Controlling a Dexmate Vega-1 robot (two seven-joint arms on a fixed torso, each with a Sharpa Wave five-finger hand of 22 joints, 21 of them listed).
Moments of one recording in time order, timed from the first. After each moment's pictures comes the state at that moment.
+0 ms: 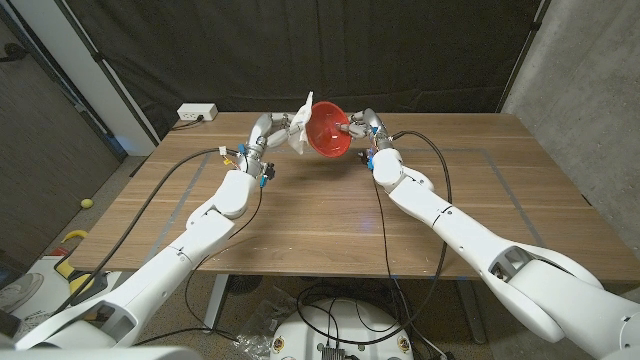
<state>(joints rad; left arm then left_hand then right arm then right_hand) 0.86 0.56 0.44 -1.53 -0.11 -0.38 0.29 1.22 0.10 0.15 -0.06 0.32 1.11 -0.06 0.35 0.19 1.16 -0.18 0.42 0.41 1.03 -0.17 0.30 0.45 0.39 -0.05 1.05 0.18 -0.57 -0.28 -0.69 -1.35 -0.05 -0.13 -0.45 1.32 0.08 0.06 -0.13 0.33 1.21 0.00 0.22 0.26 1.31 -0.06 0.42 0.56 1.20 -0.21 0.92 0.93 0.58 -0.05 1.47 0.18</state>
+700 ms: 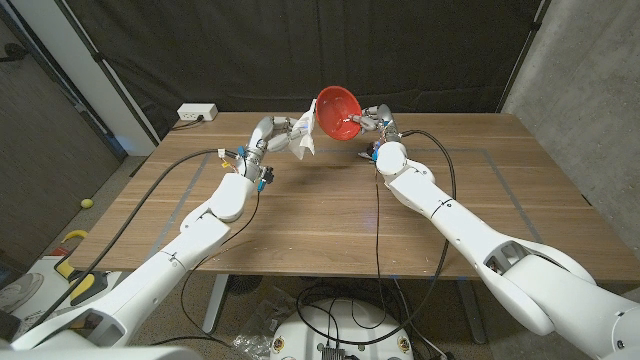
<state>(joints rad) 0.90 0.59 0.42 -1.59 -0.08 -0.37 0.29 1.23 0.11 0.15 -0.06 0.32 1.10 -0.04 0.34 0.20 1.16 -0.18 0.41 0.41 1.03 -0.17 0.30 0.45 0.39 -0.05 1.05 0.18 -0.57 -0.26 -0.62 -1.35 0.10 -0.16 -0.52 1.33 0.07 0.06 -0.13 0.34 1.21 0.00 0.22 0.25 1.33 -0.06 0.41 0.56 1.21 -0.20 0.92 0.97 0.58 -0.05 1.47 0.18</state>
